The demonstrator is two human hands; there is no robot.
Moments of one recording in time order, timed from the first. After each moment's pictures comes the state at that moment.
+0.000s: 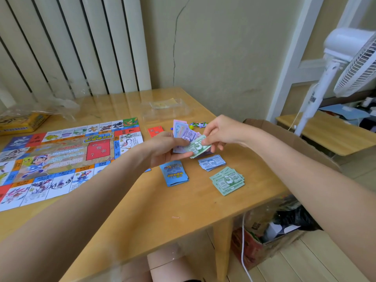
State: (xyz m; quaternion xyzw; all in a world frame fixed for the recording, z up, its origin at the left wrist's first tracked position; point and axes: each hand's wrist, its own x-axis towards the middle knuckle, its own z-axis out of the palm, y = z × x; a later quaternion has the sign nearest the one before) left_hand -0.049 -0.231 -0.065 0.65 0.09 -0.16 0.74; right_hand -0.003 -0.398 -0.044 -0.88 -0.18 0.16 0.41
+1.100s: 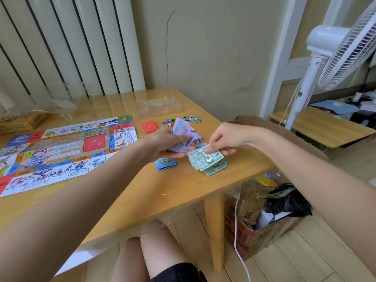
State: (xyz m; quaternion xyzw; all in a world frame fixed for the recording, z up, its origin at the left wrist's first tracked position) left_hand -0.082 -0.260 -0.064 0.77 0.07 -0.13 0.62; right_hand -0.047 -0.450 -0.056 -0.89 -0.22 0.22 0.33
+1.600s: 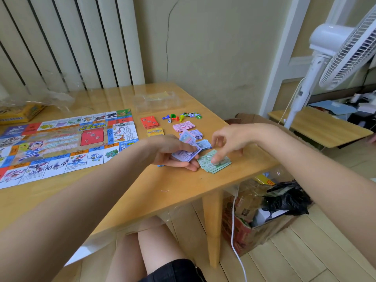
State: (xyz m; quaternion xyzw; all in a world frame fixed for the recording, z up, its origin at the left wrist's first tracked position) left_hand -0.085 -0.261 -0.073 0.76 0.09 -0.29 0.58; right_hand -0.050 -0.446 -0.050 -0.95 -0.20 0.22 0.12
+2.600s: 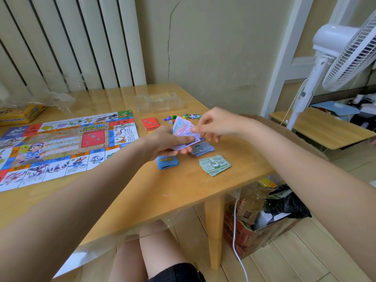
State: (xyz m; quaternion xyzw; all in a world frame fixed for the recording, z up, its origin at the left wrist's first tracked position) left_hand -0.071 -0.248 -0.072 0.81 0.02 -0.12 0.58; right_hand -0.034 -0.413 -0.041 -0.91 -0.23 0.11 0.32
